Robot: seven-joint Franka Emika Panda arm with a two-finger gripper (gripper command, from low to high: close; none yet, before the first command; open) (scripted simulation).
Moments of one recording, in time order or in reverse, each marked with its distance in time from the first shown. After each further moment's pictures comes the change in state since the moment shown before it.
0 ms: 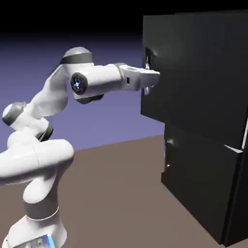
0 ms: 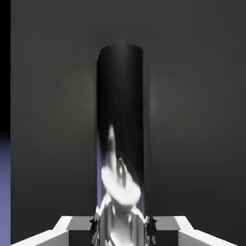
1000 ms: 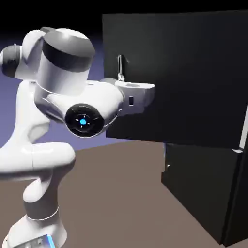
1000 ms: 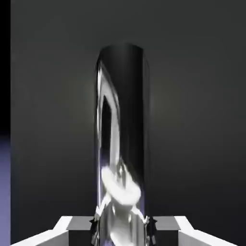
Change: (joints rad) arm -0.324 -0.995 -0.379 0.360 -0.871 -0.918 -0.755
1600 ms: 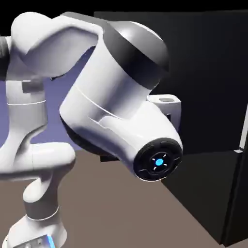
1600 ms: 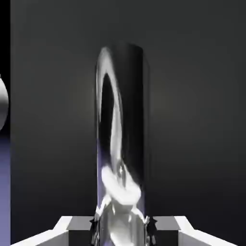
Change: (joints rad) arm 0.050 -0.642 0.057 0.601 -0.384 -0.153 -0.196
